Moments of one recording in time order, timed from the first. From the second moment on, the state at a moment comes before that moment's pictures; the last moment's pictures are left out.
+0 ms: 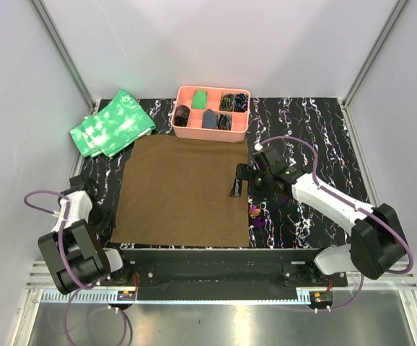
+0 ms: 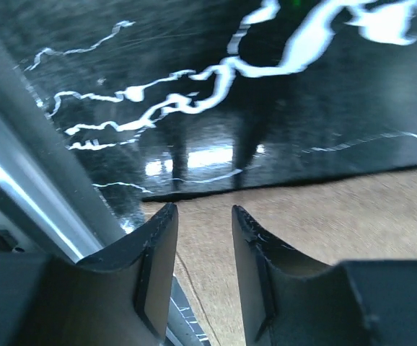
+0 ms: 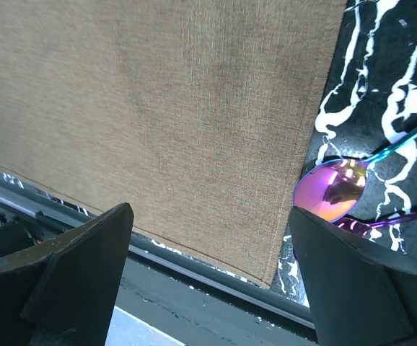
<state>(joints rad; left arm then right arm) 0.46 1.24 0.64 -0.89 -0.13 -0.89 0.59 1.36 0.93 -0.52 -0.16 0.69</state>
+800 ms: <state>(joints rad) 0.46 1.21 0.58 -0.85 -0.14 -0.98 0.57 1.39 0.92 -0.47 -0.21 0.67</state>
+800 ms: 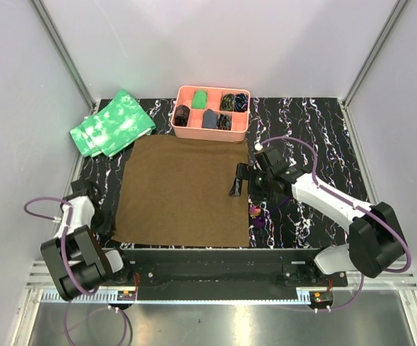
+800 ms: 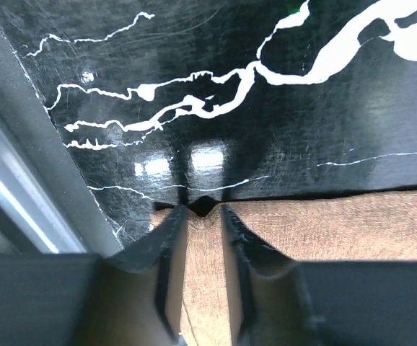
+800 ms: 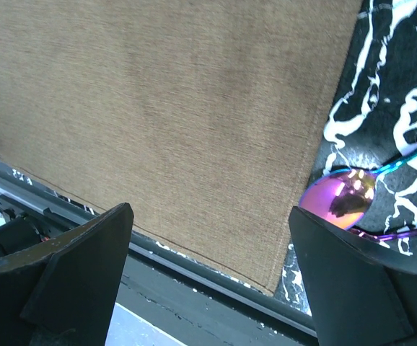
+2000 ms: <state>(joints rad) 0.32 1.00 0.68 -0.95 -0.05 -0.89 0.61 1.47 0.86 -0.42 -0.23 0.78</state>
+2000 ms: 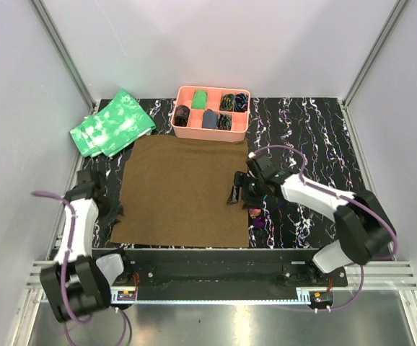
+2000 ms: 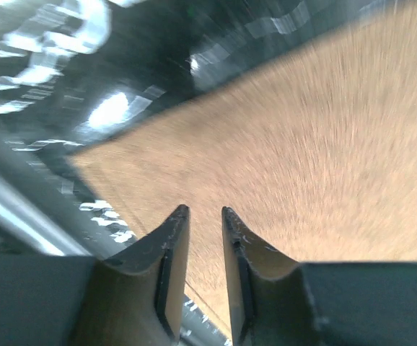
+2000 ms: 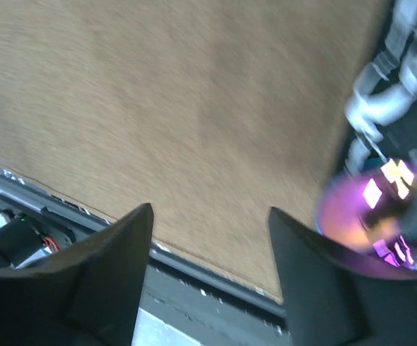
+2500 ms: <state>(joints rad) 0.13 1.48 0.77 -0.75 0.01 -0.92 0.61 1.83 1.07 -0.29 -0.27 0.68</state>
